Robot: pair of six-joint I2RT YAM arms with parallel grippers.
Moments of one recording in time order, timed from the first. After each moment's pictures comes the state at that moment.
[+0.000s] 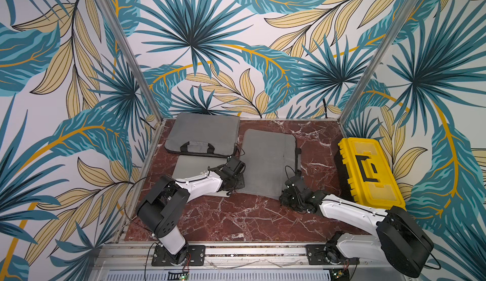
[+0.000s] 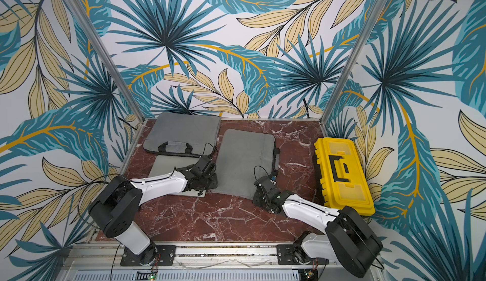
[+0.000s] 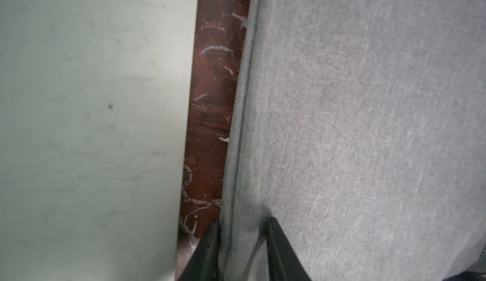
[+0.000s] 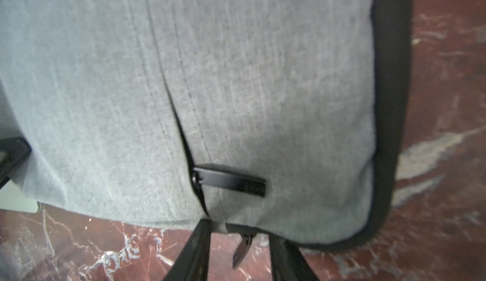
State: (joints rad) left arm -0.65 1.66 0.91 -0.32 -0.02 -0.77; right arm 0.64 1.28 0.50 -0.28 0.05 0.99
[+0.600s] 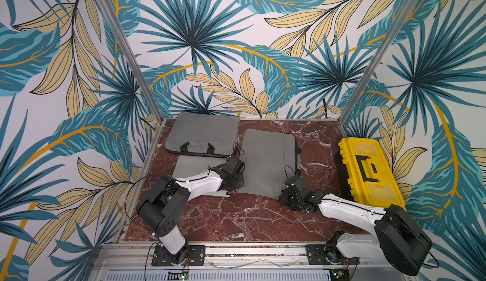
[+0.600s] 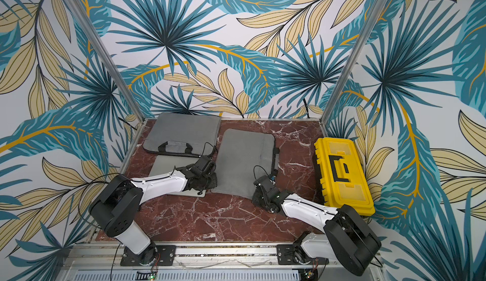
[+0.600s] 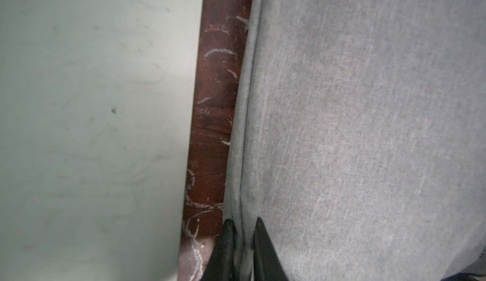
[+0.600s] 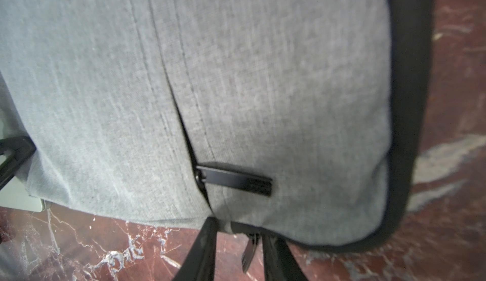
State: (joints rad) left arm -0.64 1.67 0.92 -0.32 -0.01 -0.77; right arm 0.64 1.28 0.50 -0.27 0.03 1.00
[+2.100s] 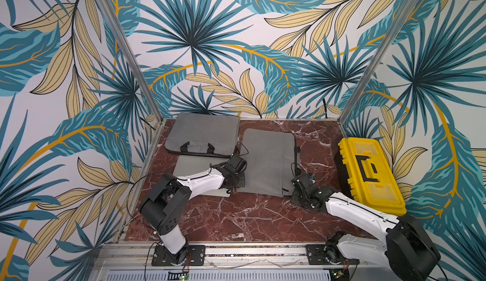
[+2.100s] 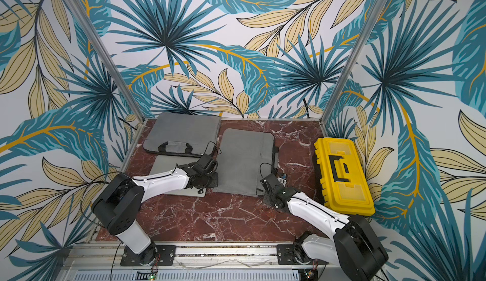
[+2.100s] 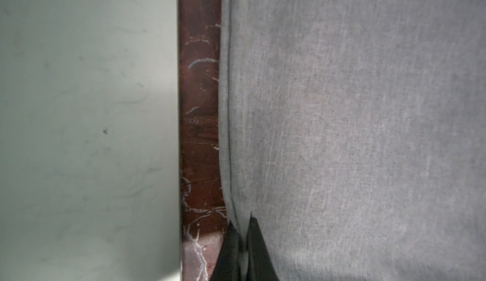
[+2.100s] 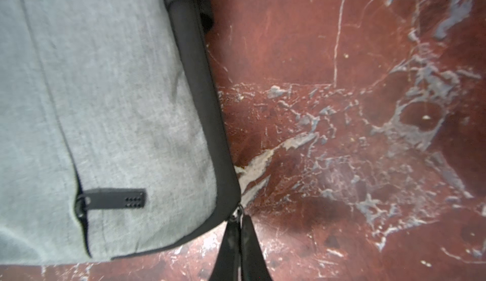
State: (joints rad) left arm -0.64 1.69 0.97 -0.39 -0.04 -0.64; right arm 0.54 1.18 0.56 -0.58 0.24 0.92
